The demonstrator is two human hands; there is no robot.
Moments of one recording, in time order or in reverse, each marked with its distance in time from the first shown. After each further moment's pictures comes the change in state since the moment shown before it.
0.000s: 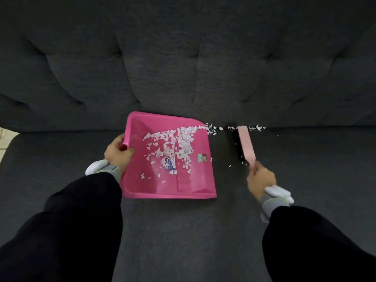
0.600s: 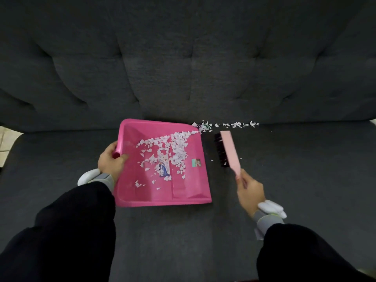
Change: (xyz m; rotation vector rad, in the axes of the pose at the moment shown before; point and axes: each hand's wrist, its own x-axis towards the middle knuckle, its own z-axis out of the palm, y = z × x) left_hand -0.043 -0.010 -0.020 -0.032 0.028 0.019; right_hand -0.063 0.019 0.003 0.186 -0.046 -0.152
